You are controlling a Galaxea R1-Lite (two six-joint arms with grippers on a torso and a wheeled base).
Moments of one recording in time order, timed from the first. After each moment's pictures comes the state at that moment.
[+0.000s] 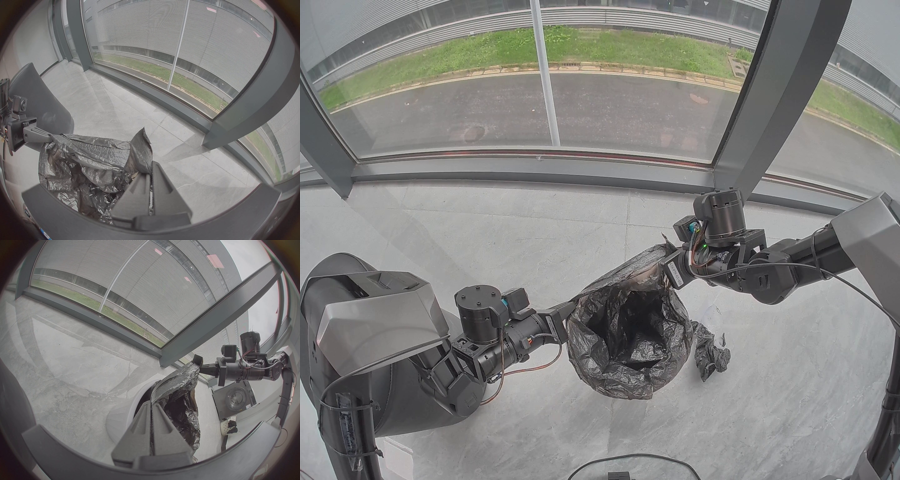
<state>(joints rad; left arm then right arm) -0.44 2.26 -0.70 -1.40 -0.22 -0.43 0.50 2.14 -1.35 -0.33 -0.24 -0.28</state>
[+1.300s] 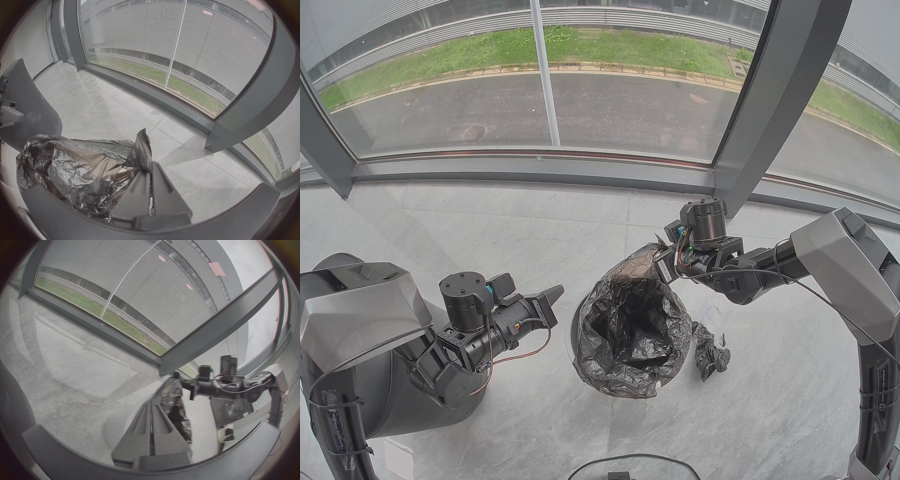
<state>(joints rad) -0.41 2.20 -0.71 -1.39 -0.22 -0.47 0.46 2.33 -1.52 -0.40 -0.23 -0.29</state>
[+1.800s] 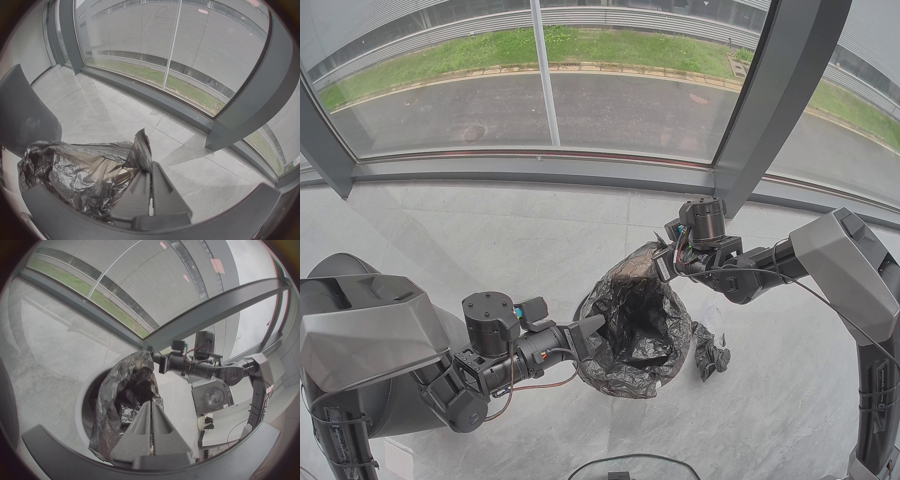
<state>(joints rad) -0.55 2.18 -0.63 -1.40 -0.31 -0.55 0.46 2.34 -1.54 -0.40 -0.23 -0.25</state>
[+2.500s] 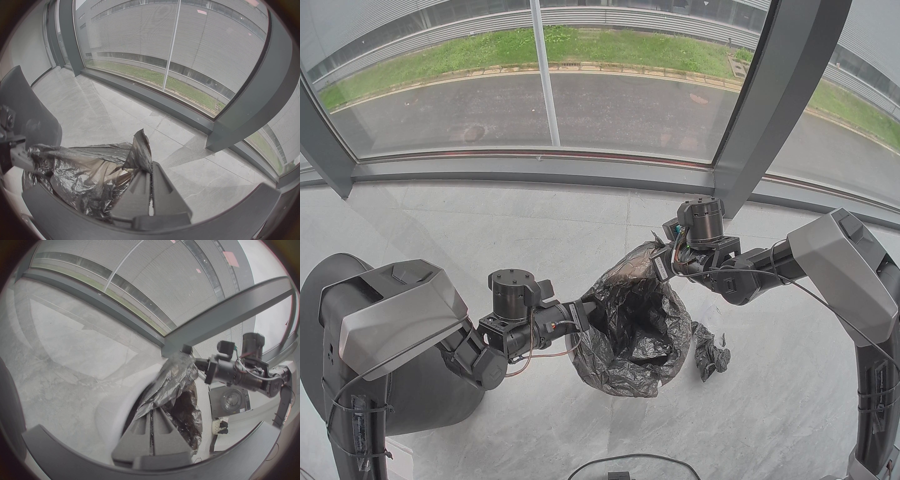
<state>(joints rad) -0.47 2.33 -0.98 -1.07 -0.27 -0.52 0.47 2.34 -1.54 -0.41 -0.23 -0.24</state>
